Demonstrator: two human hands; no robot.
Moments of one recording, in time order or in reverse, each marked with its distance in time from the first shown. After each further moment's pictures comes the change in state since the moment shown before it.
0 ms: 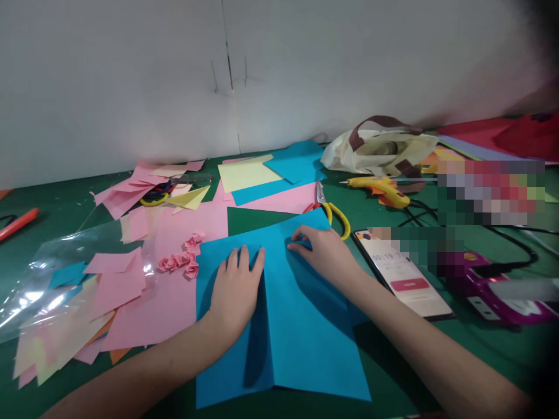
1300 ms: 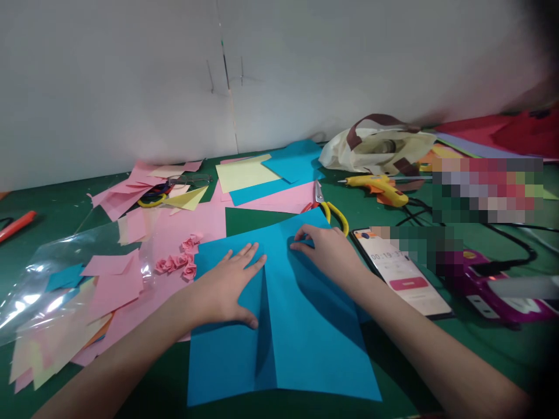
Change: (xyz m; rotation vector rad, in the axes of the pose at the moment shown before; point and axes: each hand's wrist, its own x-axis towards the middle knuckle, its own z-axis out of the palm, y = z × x) left_hand 0.009 -0.045 -0.026 -0.477 -0.388 0.359; right_hand 0.001 0.013 0.002 -0.038 0.003 0.020
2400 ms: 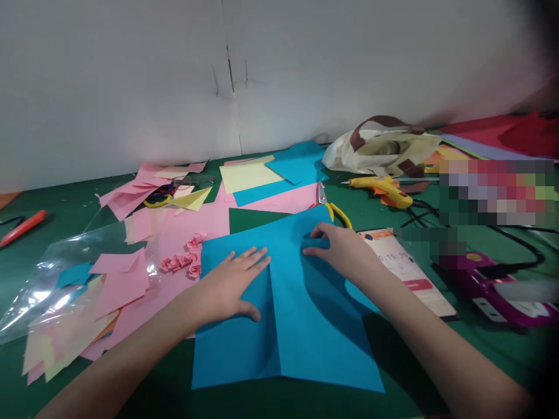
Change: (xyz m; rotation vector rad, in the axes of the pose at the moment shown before) left_hand -0.002 0.003 -0.003 -0.025 -0.007 -0.018; right_hand -0.004 0.010 -0.012 0.051 -0.039 0.176
